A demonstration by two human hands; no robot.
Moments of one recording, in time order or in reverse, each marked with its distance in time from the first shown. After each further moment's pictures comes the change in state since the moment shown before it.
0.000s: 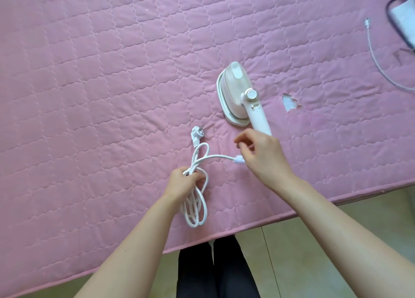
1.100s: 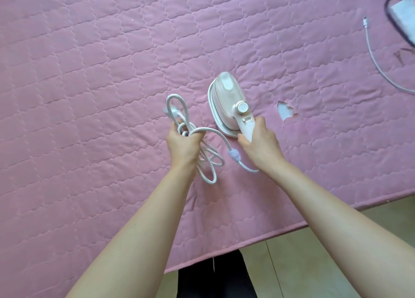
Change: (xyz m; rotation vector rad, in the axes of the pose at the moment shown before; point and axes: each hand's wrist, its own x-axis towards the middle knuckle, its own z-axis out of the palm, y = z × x) left_hand 0.042 0.109 0.038 -0.364 0.307 0.367; right_hand 0.062 0.017 -0.008 -0.067 -0.065 0.408
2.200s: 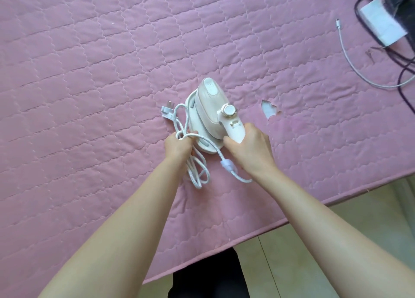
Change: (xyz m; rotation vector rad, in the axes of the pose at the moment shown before) left_hand 0.023 -0.026 0.009 0.174 -0.129 -0.254; right_hand -0.025 -0.005 -0.007 0.112 0.112 0.024
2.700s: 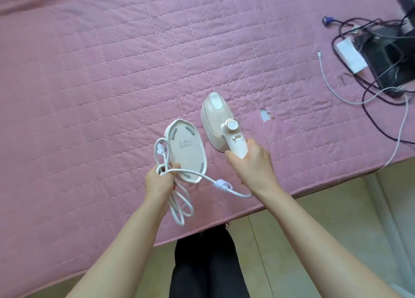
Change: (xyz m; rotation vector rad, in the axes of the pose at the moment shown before) left_hand -0.145 -0.013 -0.136 -0.014 0.064 -0.026; right_hand -0.130 -0.062 -0.044 0.074 -0.013 -0.057
